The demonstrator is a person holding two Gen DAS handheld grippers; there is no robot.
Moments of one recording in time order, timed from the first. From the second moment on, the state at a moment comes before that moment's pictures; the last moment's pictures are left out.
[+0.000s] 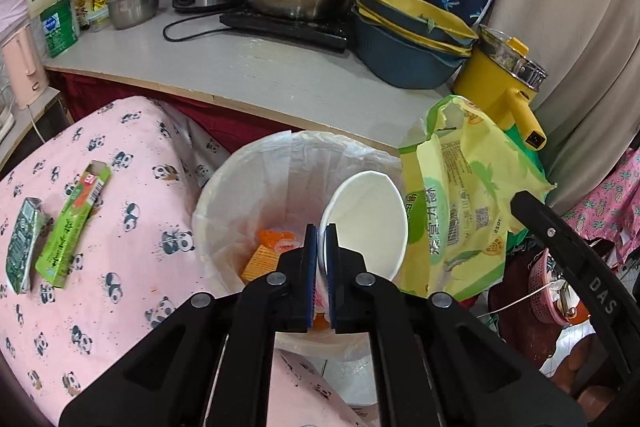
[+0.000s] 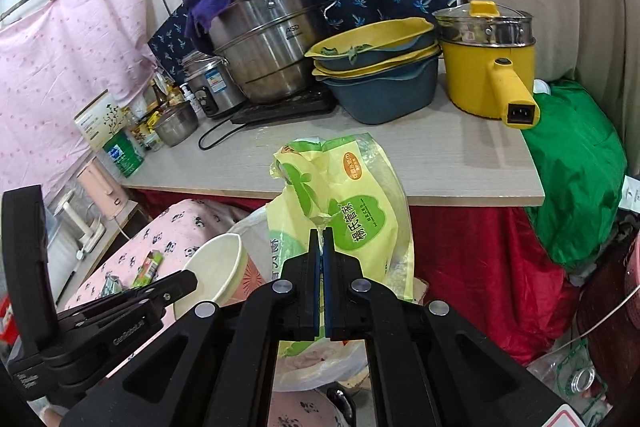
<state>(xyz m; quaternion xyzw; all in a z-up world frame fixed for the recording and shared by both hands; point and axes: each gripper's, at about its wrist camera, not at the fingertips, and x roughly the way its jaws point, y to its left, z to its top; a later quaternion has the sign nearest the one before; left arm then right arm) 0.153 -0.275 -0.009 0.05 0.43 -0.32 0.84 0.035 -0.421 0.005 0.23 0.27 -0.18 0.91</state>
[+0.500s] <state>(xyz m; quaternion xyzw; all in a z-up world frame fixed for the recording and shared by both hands) 0.177 -0.233 -0.020 0.03 0.43 -0.25 0.87 0.073 -0.400 -0.006 0.22 0.30 -0.14 0.92</state>
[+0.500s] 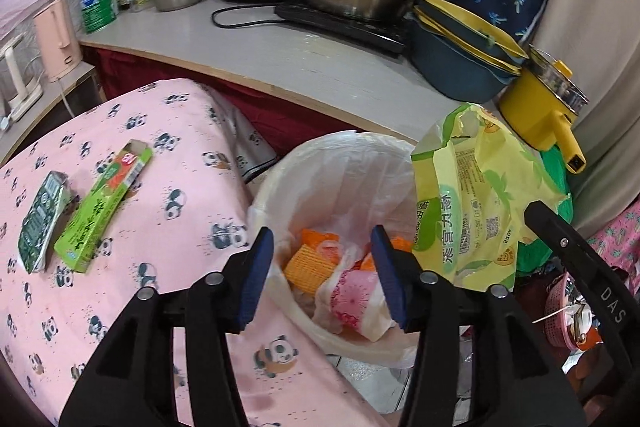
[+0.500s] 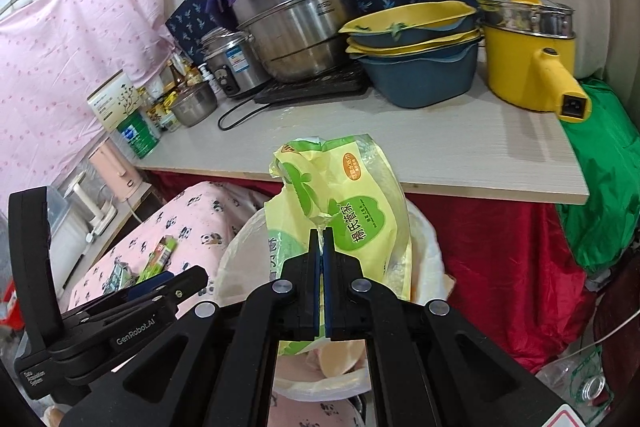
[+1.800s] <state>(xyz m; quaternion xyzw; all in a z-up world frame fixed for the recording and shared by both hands) 0.196 -0.011 -0.023 0.01 0.41 -0.06 0.91 0.147 -0.206 -0.016 0.18 0.36 0.01 0.92</state>
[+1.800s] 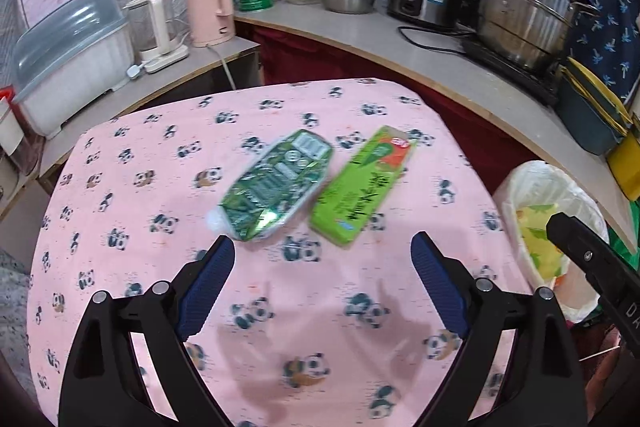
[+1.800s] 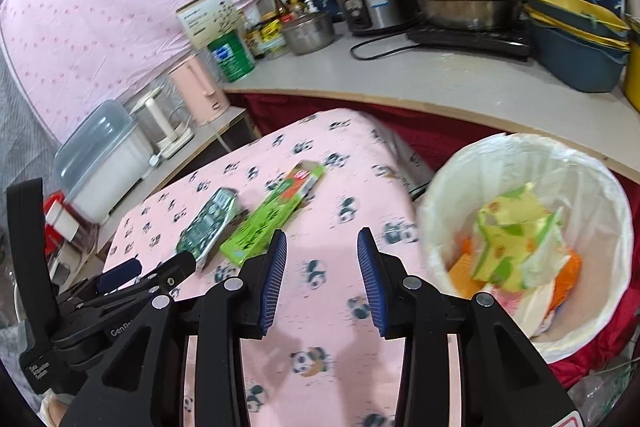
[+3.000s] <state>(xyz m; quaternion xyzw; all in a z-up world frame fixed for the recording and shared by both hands) 0.294 0.028 -0.093 0.10 0.42 -0.13 0.89 0.291 -0.129 -0.115 0.21 0.45 0.05 0.87</state>
